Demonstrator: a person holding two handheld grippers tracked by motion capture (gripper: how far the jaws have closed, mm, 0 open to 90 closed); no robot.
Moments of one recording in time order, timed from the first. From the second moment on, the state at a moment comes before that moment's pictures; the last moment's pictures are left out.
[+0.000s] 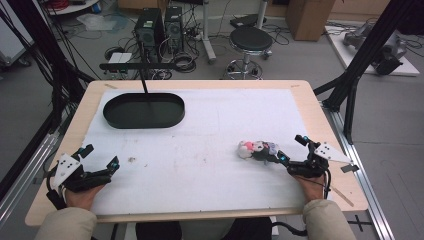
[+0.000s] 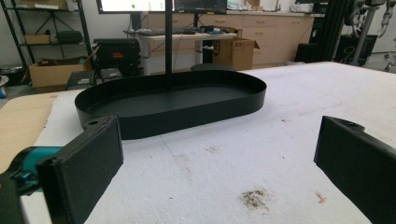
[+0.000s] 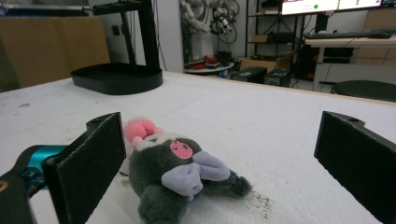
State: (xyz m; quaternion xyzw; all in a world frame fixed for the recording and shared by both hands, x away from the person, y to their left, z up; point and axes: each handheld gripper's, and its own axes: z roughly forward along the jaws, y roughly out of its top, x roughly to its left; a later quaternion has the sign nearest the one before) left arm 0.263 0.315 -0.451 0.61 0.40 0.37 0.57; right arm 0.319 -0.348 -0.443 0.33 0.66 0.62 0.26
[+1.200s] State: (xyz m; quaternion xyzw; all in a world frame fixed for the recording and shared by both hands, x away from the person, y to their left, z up) left arm 0.263 0.315 -0.451 0.61 0.40 0.37 0.57; right arm 0.405 -0.298 -0.362 0.15 0.89 0.42 0.12
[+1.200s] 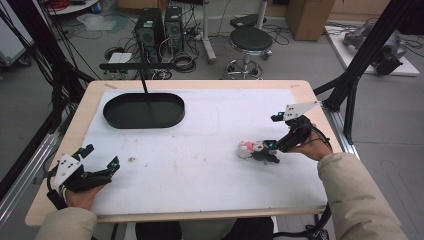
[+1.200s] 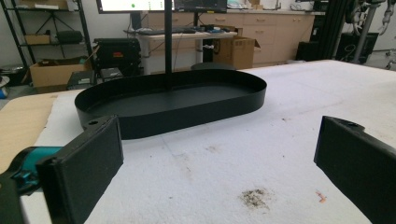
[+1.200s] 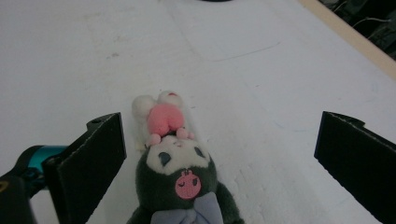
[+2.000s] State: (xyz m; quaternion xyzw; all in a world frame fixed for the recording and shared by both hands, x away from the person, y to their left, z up) left arm 0.263 0.315 -0.451 0.61 0.40 0.37 0.57; right arm 0.423 -0.270 -0.405 0.14 0.95 0.28 0.02
